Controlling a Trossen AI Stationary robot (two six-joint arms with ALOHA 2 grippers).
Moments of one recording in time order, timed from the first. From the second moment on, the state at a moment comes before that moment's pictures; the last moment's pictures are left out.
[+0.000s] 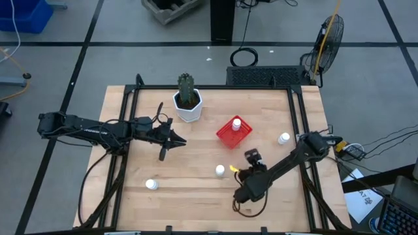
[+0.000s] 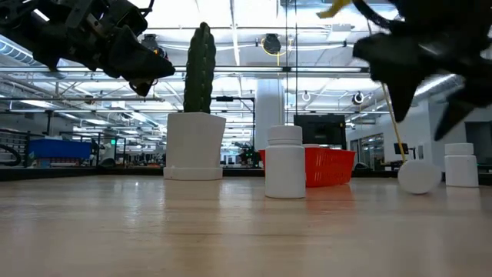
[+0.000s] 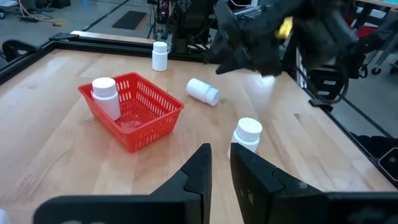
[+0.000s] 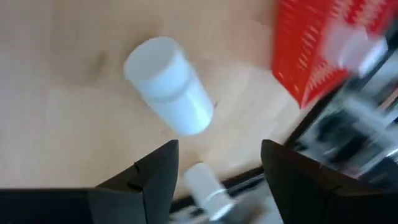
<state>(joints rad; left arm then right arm) 0.06 0.98 0.34 0.39 0.21 -0.10 0.56 2.01 1.44 -1.58 0.50 0.35</state>
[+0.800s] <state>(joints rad) 0.02 0.98 0.34 0.39 0.21 -0.10 0.39 1.56 1.02 -0.95 0.13 0.15</state>
